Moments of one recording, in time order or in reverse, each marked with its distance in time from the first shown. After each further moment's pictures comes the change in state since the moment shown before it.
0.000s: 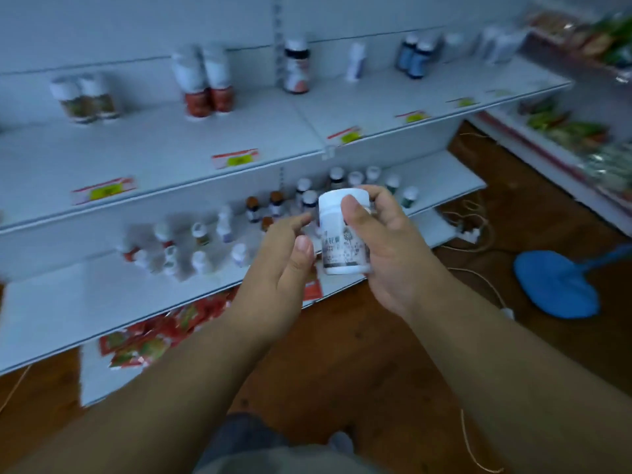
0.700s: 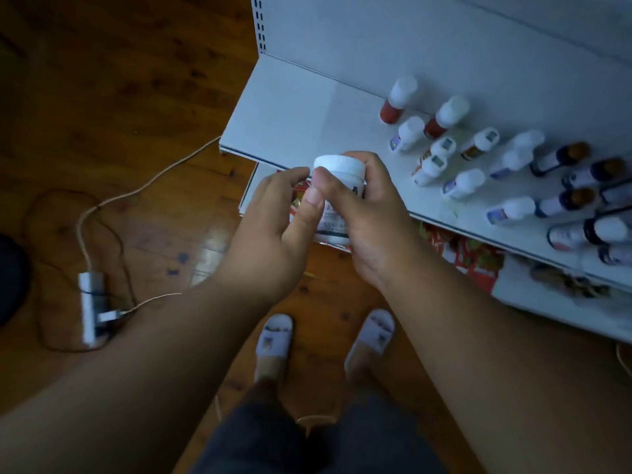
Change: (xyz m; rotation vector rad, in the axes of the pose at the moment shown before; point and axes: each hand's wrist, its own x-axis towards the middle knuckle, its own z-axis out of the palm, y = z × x) left_hand -0.227 -0.283 -0.292 0.062 0.636 -0.631; right_hand 0.044 0.370 0.384 -0.405 -0.593 0.390
